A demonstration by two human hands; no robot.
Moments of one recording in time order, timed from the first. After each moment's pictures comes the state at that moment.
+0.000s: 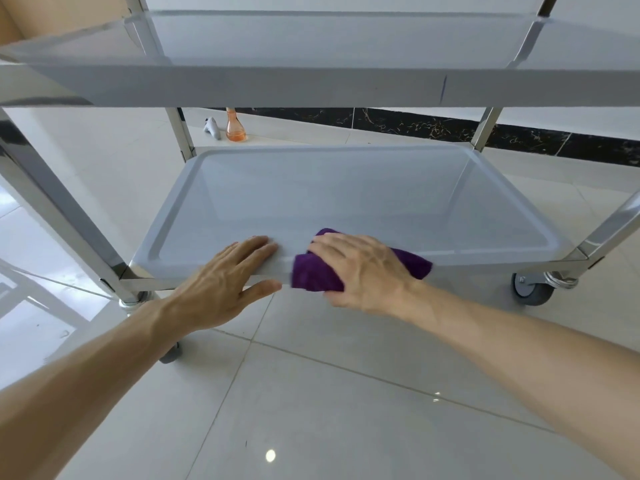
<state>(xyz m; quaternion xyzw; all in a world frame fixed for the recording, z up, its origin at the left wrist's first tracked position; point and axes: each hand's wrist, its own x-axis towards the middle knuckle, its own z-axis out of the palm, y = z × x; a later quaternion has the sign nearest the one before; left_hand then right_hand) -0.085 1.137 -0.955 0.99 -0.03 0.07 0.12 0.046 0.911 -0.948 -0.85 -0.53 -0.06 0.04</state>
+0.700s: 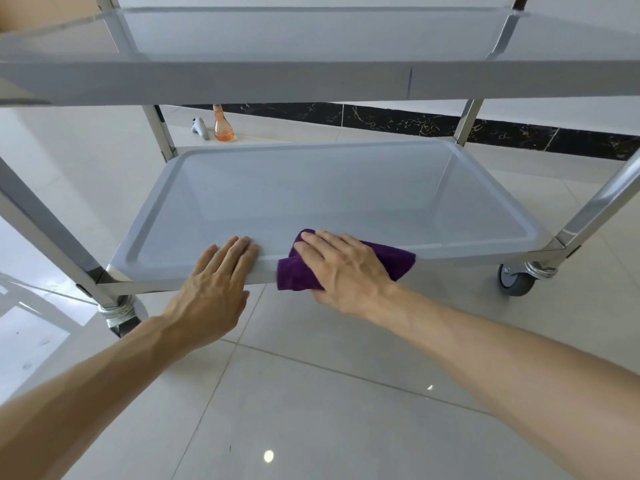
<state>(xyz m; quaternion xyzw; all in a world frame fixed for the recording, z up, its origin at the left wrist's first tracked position) -0.086 1.109 -0.963 0.99 0.02 0.08 -0.06 0.044 0.914 -0.955 -0.86 -0.51 -0.10 -0.01</state>
